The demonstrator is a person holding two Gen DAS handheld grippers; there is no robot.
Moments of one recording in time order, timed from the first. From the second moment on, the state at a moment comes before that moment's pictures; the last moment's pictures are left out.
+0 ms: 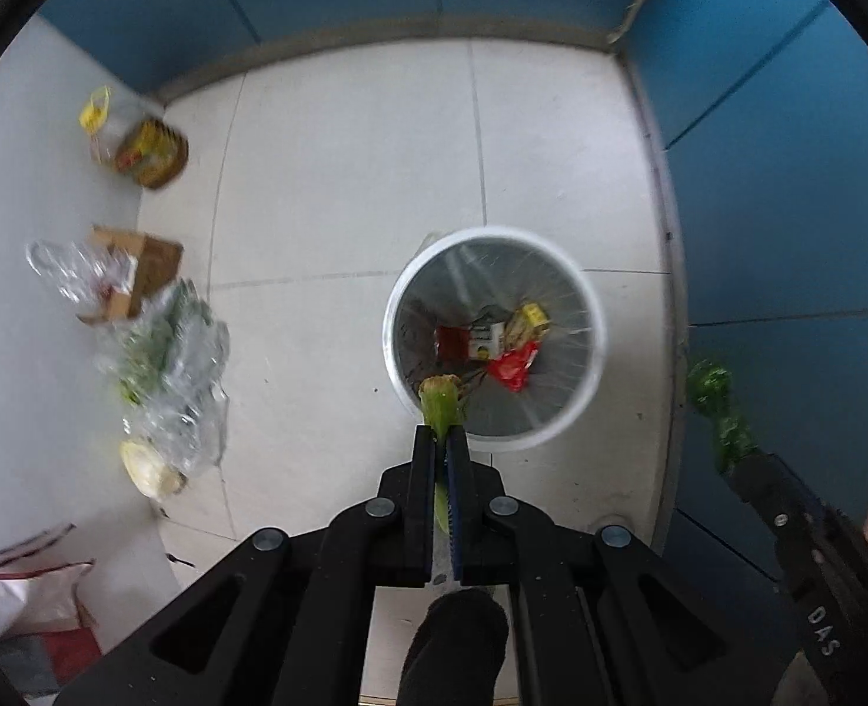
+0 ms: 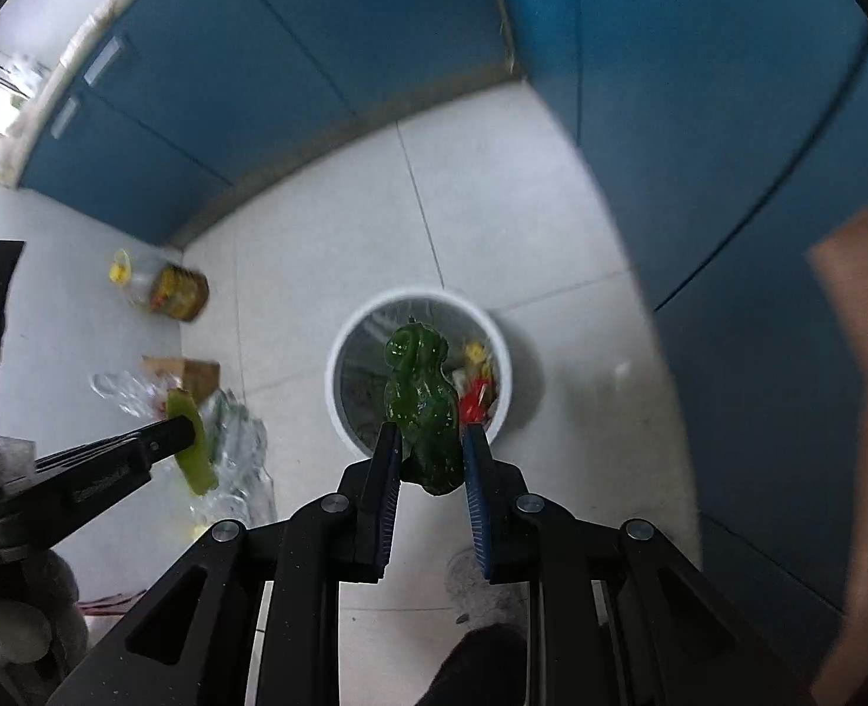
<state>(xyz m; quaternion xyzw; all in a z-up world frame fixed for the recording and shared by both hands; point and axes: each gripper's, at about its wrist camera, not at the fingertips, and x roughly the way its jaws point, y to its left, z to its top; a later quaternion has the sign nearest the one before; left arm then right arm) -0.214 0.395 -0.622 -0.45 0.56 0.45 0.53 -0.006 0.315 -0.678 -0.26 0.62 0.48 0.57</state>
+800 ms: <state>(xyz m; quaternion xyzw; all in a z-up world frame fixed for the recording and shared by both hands) -0.253 0.420 -0.658 -0.50 0.51 0.46 0.53 -0.038 0.352 -0.759 -0.32 0.62 0.45 0.55</state>
